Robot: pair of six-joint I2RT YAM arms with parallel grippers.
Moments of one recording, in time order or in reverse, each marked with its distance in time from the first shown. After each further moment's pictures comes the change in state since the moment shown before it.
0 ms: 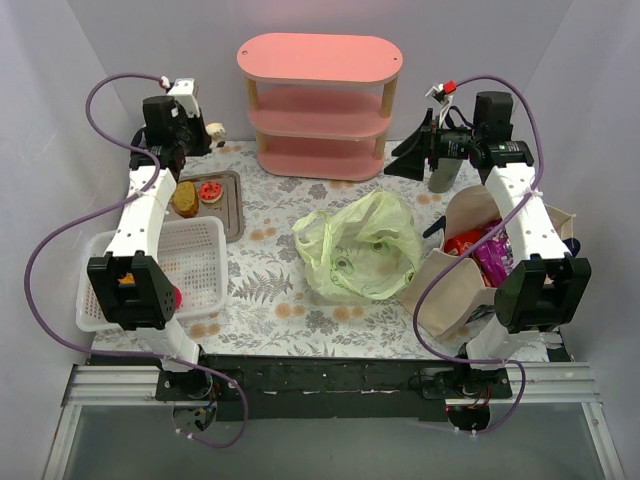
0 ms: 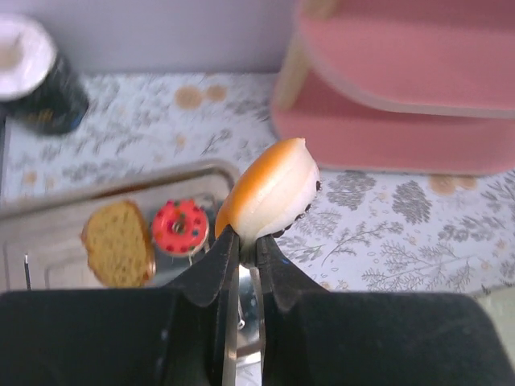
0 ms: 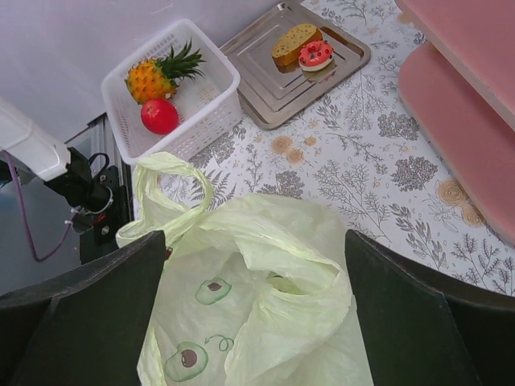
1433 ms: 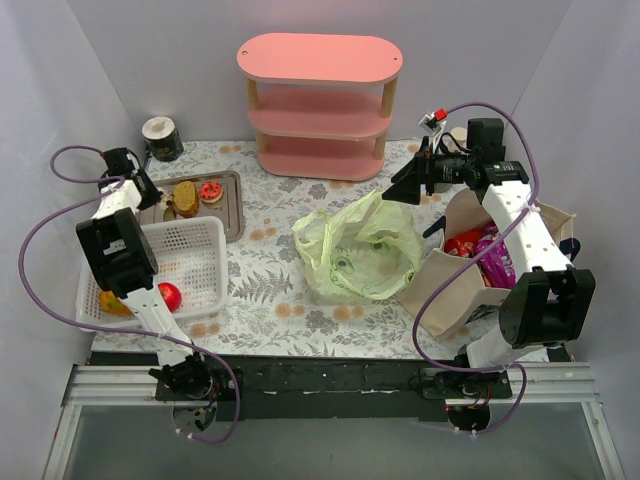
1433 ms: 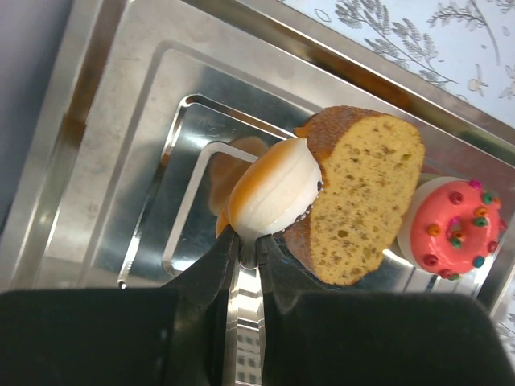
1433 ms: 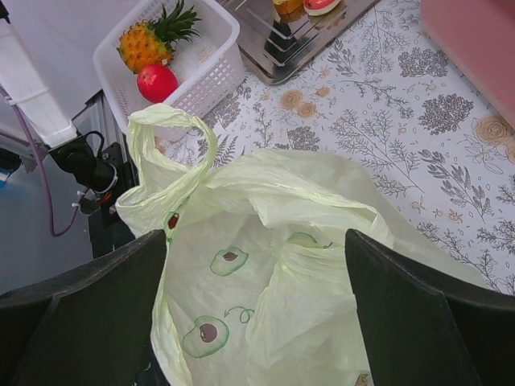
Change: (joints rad) left arm 0.379 0.362 -0.121 0.050 -0.134 -0.286; right arm 0.016 -0.100 -0.210 -0.028 0.051 -0.046
